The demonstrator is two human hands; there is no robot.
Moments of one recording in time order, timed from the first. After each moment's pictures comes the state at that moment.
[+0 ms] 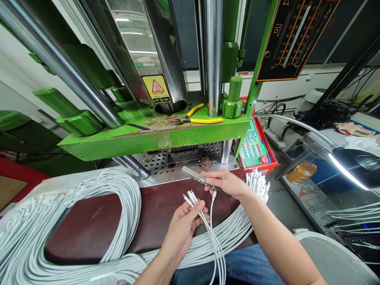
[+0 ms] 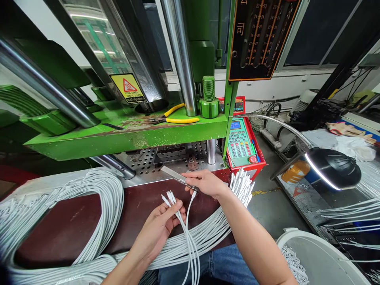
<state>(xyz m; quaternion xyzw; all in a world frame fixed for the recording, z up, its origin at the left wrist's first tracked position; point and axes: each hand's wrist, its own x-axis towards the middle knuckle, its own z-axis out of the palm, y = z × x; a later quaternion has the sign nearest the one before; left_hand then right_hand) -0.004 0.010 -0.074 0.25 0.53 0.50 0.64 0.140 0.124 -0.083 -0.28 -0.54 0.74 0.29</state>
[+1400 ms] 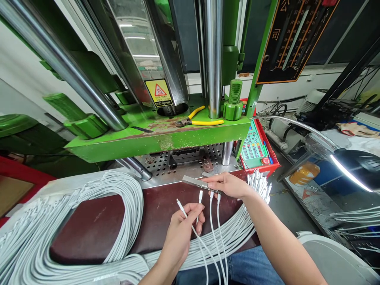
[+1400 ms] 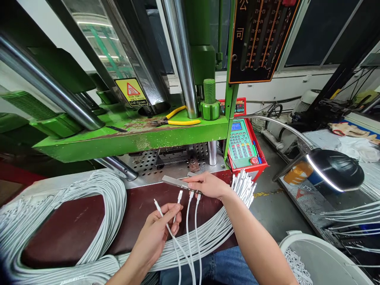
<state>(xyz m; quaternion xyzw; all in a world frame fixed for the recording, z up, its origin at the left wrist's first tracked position) -0.008 0.003 -0.077 0.29 0.58 0.50 0.57 0.149 0.127 -0.080 -0.27 -0.68 0.64 0.24</state>
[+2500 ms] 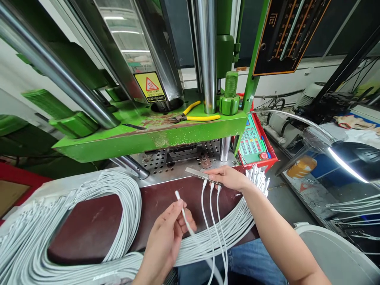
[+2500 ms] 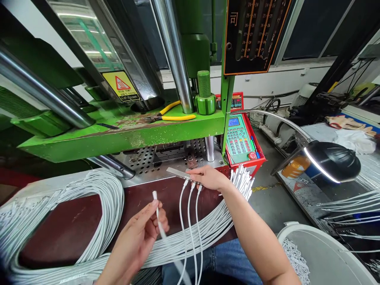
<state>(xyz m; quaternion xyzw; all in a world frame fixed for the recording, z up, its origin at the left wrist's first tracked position) -0.024 -0.010 -0.053 0.21 0.56 0.55 0.59 0.151 0.135 -0.082 -0.34 -0.67 0.61 0.24</state>
